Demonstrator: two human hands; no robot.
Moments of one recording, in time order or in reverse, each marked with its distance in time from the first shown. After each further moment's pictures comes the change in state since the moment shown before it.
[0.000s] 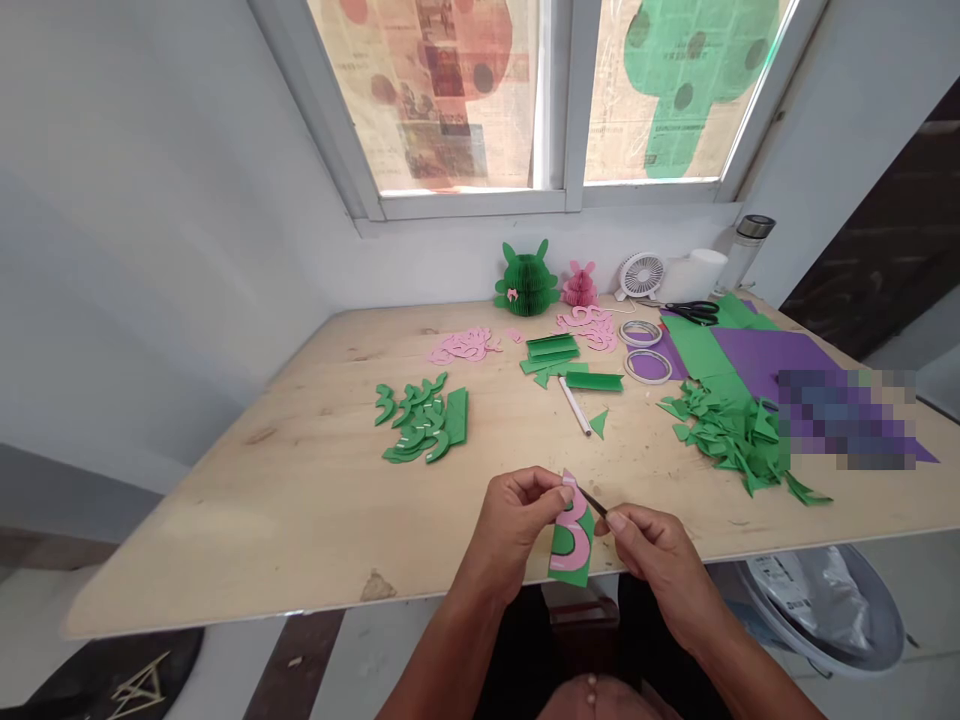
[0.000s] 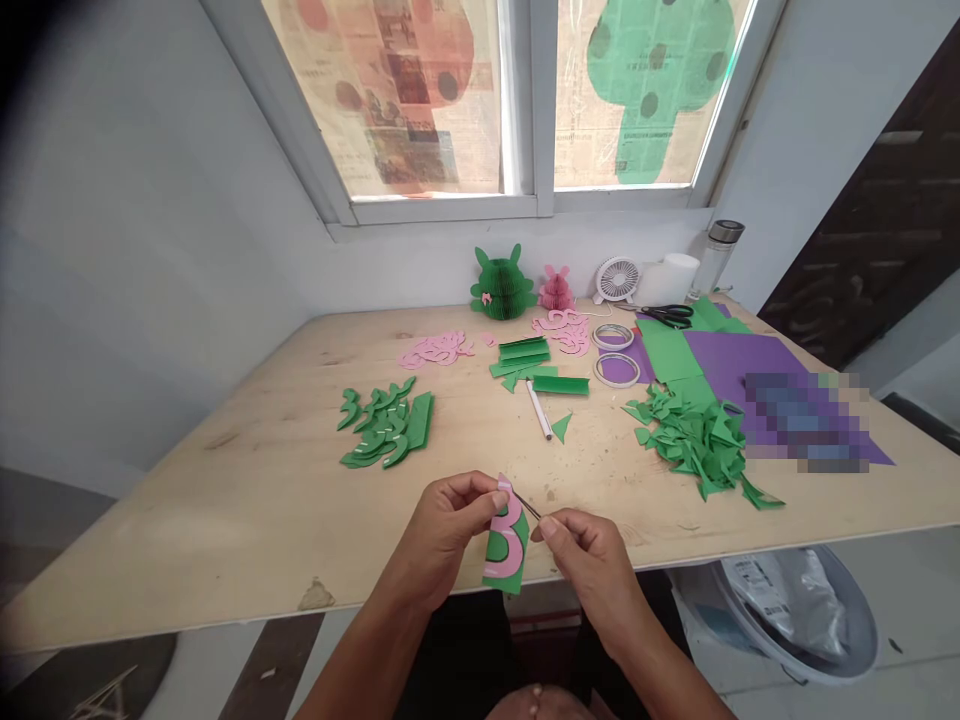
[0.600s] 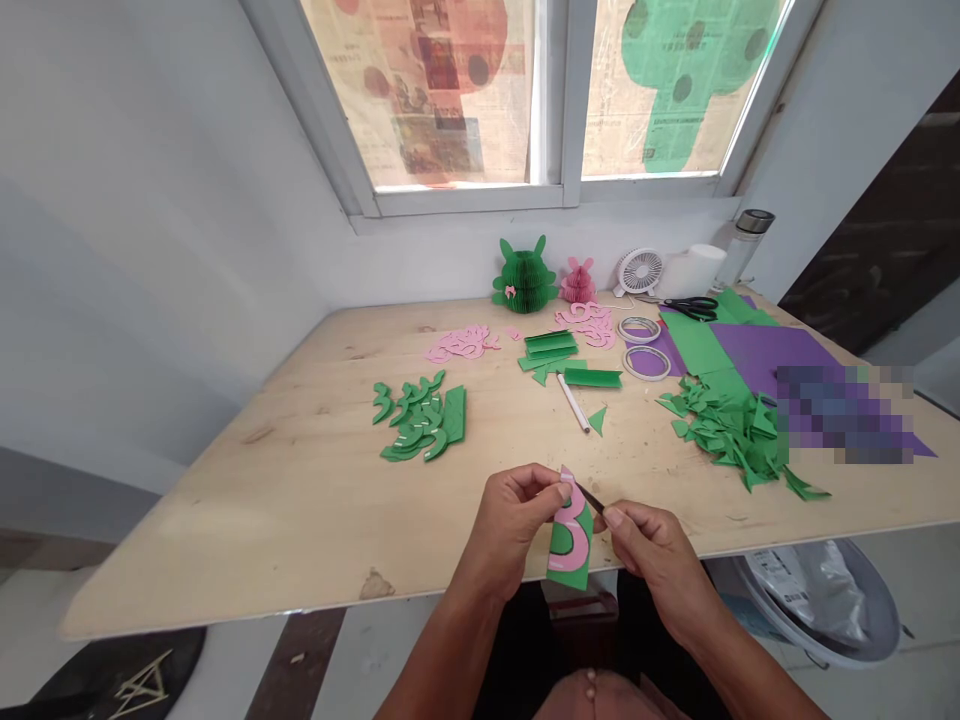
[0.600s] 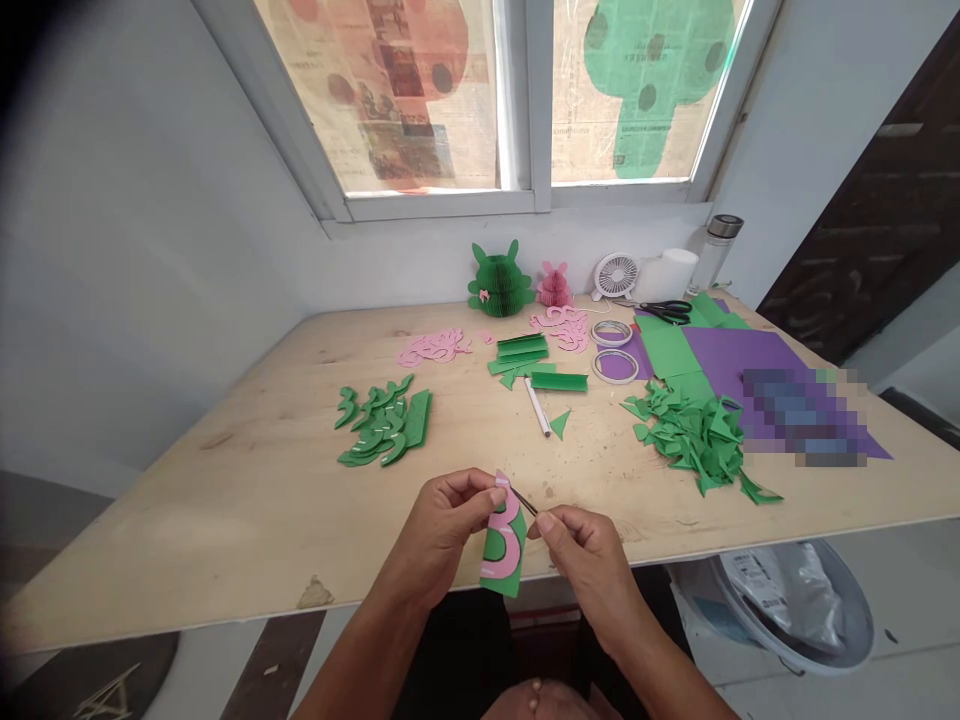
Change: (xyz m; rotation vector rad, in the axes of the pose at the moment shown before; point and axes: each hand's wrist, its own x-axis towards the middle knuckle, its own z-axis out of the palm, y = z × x) left_hand 0.000 0.004 0.003 -0.002 0.029 -0.022; right_hand 0.001 0.002 0.001 0.043 -0.002 -0.010
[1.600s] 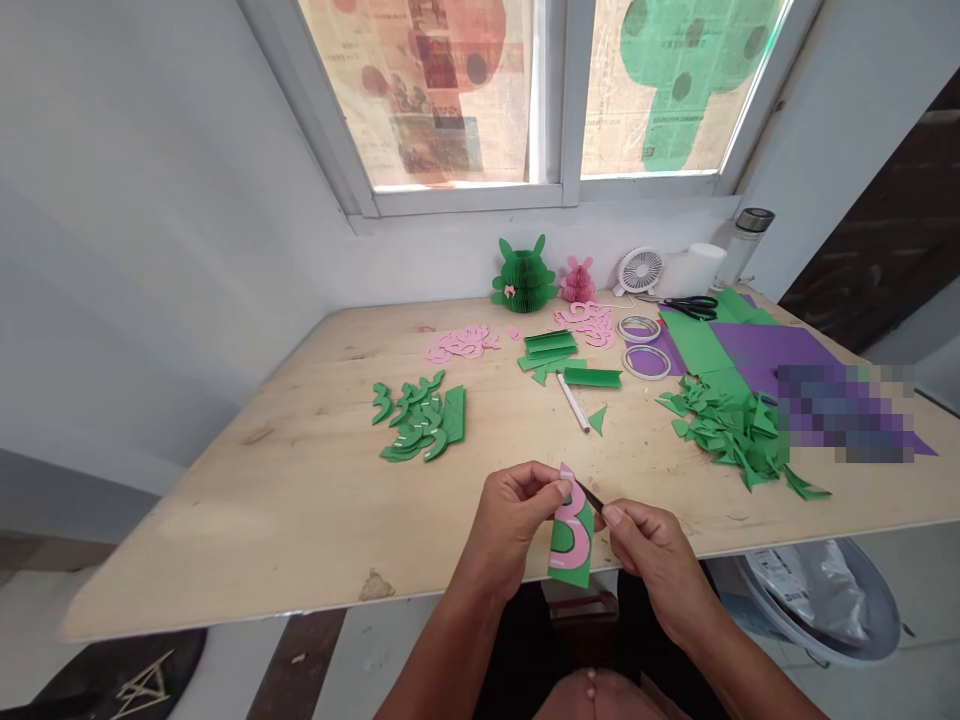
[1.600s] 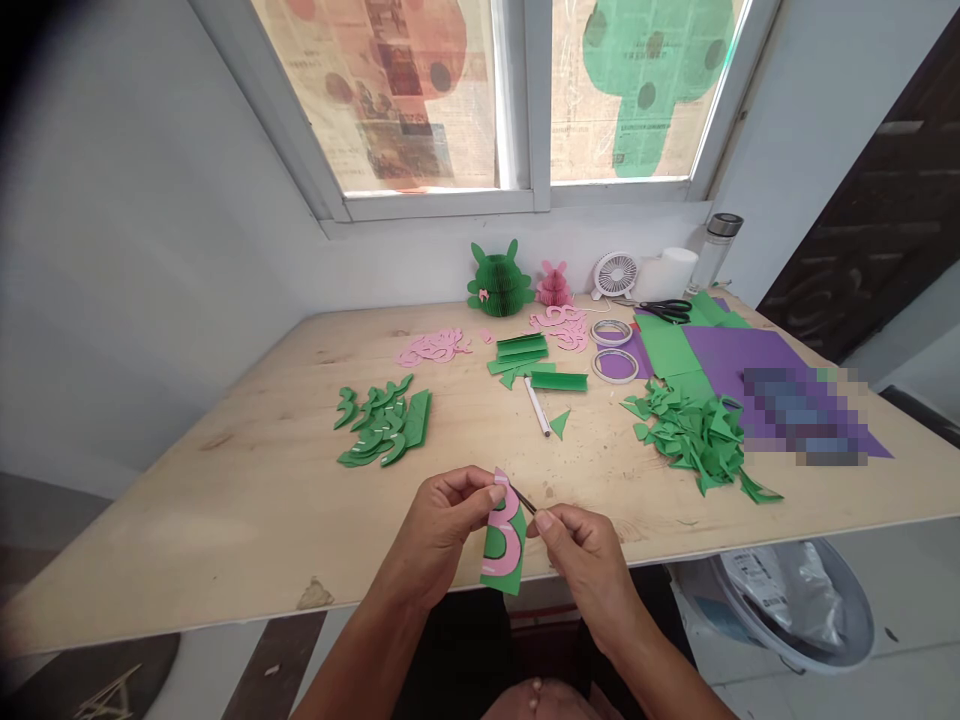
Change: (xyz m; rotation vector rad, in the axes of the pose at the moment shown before) left_hand 0.001 0.001 0.000 -0.011 0.005 0.019; right_hand 0.001 0.004 0.002 0.024 0.018 -0.029
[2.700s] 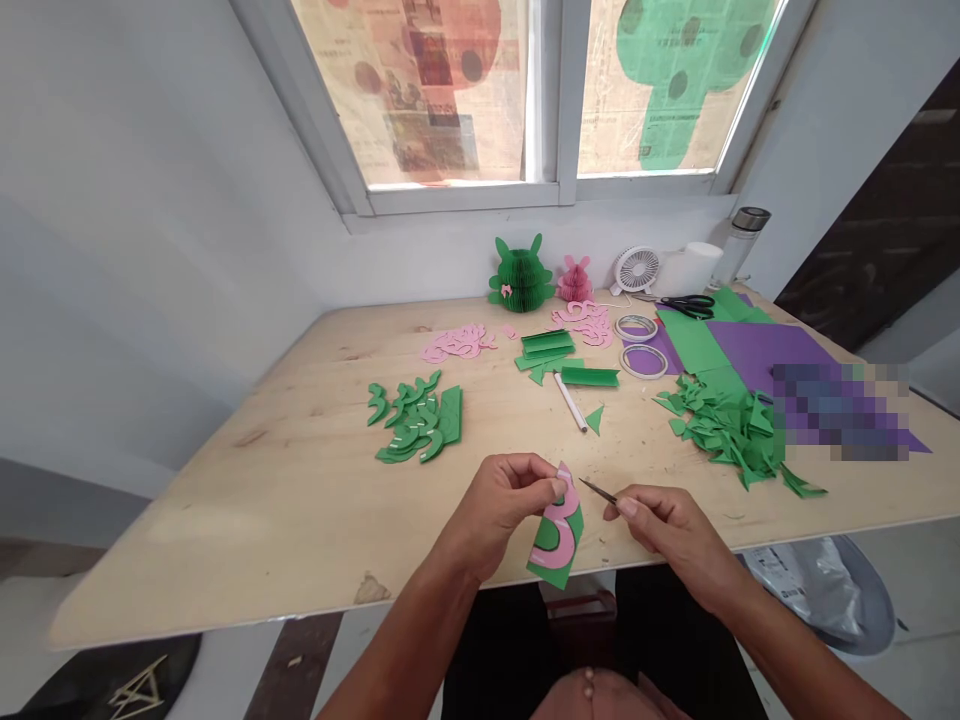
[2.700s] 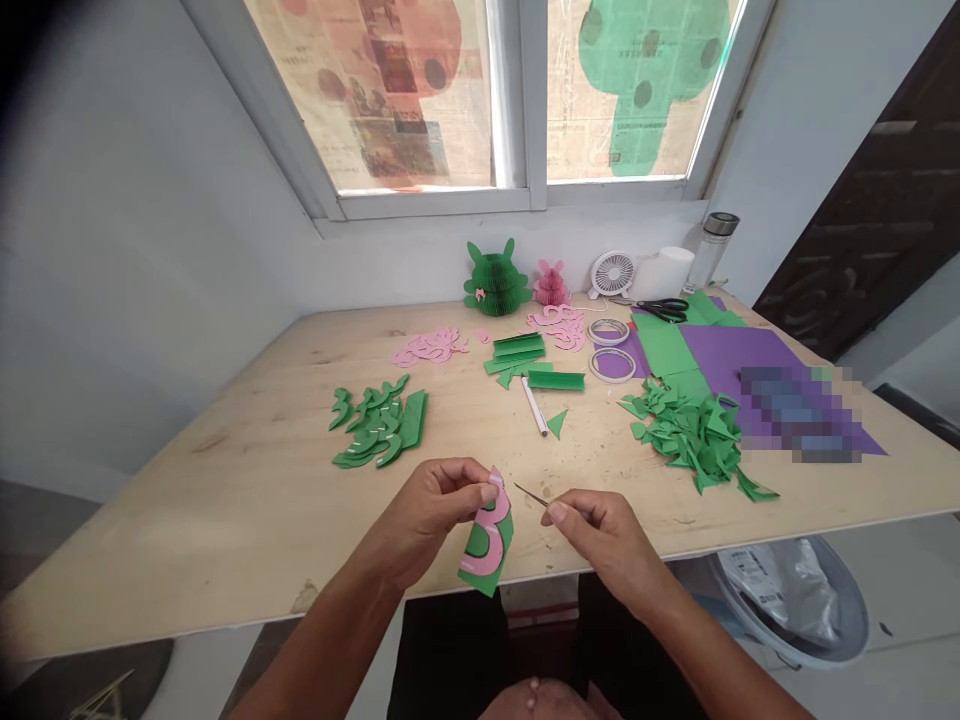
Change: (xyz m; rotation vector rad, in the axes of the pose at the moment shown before) left_hand 0.006 0.021 -0.009 0.059 -0.164 -0.086; right_hand 0.009 -0.024 -0.031 -0.245 -0.130 -0.010
